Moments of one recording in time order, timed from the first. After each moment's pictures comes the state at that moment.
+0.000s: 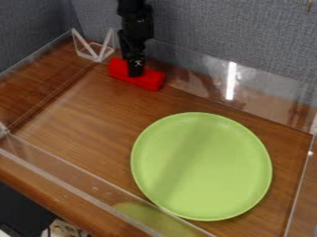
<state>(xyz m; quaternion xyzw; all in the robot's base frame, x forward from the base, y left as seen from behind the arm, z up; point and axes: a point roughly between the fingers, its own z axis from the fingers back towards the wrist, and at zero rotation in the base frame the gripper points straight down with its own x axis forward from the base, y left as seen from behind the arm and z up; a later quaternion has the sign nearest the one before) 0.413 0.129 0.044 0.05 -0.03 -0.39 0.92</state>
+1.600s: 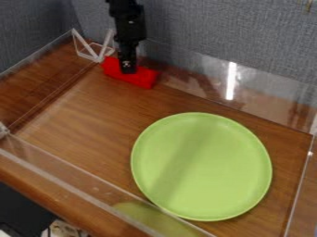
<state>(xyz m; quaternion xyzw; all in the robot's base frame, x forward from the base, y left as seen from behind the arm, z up) 0.411 0.141 0.039 0.02 -0.06 -0.48 0.88</state>
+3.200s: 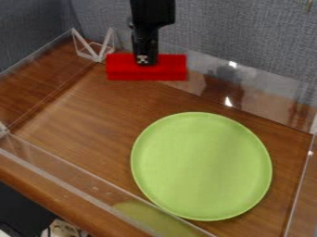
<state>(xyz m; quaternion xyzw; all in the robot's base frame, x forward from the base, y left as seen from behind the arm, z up) 0.308 0.025 0.152 0.06 -0.09 -0.52 0.85</state>
